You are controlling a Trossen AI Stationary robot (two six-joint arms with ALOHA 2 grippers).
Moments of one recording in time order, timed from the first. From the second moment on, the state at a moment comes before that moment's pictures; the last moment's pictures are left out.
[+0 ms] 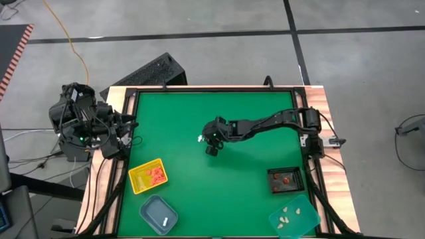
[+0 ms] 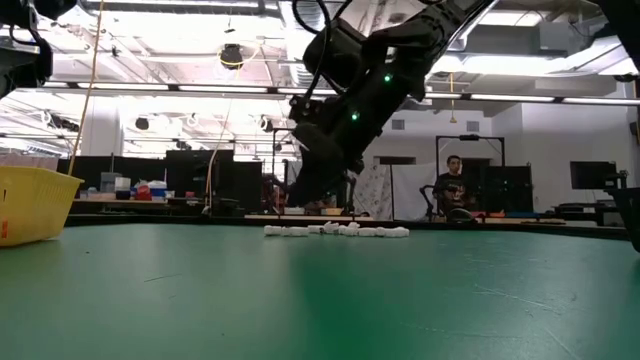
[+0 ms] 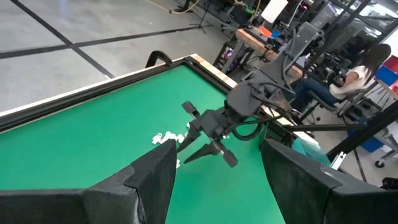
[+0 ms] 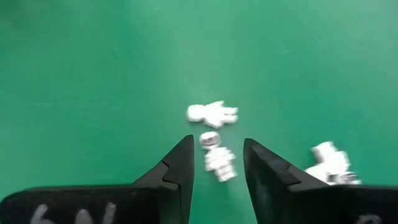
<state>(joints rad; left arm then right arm) -1.10 0.61 1.11 -1.40 -1.27 -1.42 -0.07 1.92 1.26 -0.12 0.15 0.12</state>
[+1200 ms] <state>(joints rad) -1.10 0.61 1.11 -1.43 -1.31 -1.43 -0.13 2.05 1.31 -0.11 0.05 -0.08</state>
